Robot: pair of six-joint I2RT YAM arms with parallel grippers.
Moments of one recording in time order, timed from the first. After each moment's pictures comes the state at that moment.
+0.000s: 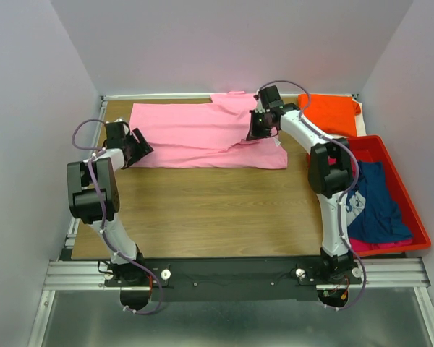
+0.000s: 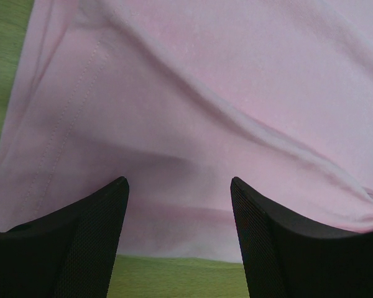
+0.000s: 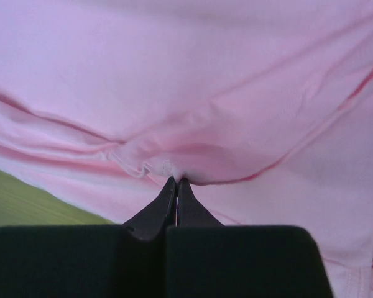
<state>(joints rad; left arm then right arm) 0.17 1.84 1.06 0.00 0.22 -0.44 0.35 2.24 1.90 -0.63 -0.22 0.32</state>
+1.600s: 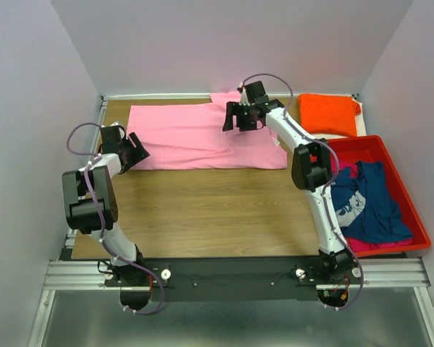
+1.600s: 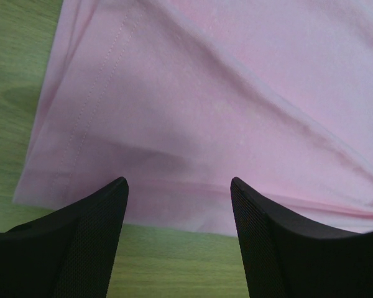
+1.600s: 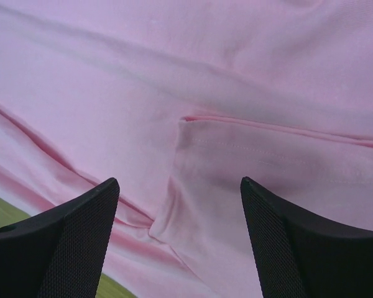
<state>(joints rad) 0.20 1.74 0.98 -0.04 0.21 -0.40 0.40 2.53 2.32 -0.62 -0.30 0.30</state>
